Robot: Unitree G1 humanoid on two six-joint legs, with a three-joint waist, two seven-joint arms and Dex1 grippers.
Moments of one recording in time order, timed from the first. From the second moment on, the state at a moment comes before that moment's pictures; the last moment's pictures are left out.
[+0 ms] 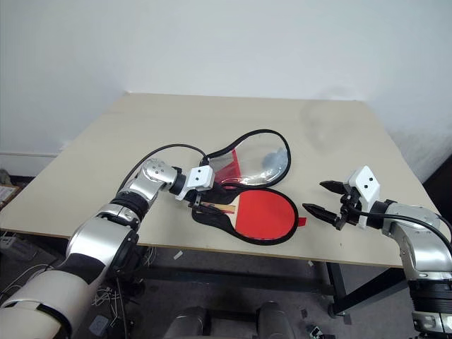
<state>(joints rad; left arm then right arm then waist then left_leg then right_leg) -1.05 0.28 -0.25 1.27 0.19 -0.42 -1.33 -0.18 -0.76 -0.17 0.05 0.36 0.30 1.03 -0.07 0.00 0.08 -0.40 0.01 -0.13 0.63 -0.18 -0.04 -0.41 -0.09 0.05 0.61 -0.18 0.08</state>
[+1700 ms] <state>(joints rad) -0.94 0.31 0.13 1.09 -0.10 0.04 -1.09 -0.71 -0.33 -0.14 0.71 0.30 0.41 0.62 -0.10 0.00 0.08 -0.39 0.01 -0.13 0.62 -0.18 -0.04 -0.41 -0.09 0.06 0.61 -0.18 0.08</state>
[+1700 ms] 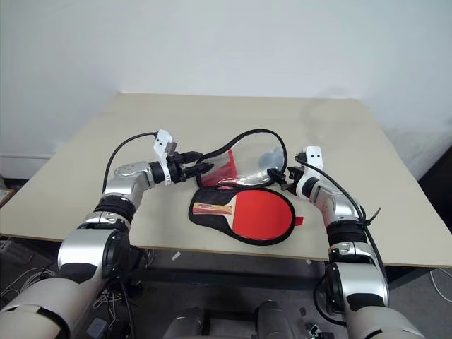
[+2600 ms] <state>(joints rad) -0.89 0.30 0.13 0.96 -0.16 0.11 -1.09 -0.65 -0.33 -0.17 0.58 0.34 0.37 0.72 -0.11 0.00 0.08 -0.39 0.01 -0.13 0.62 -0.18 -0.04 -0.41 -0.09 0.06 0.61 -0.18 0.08</state>
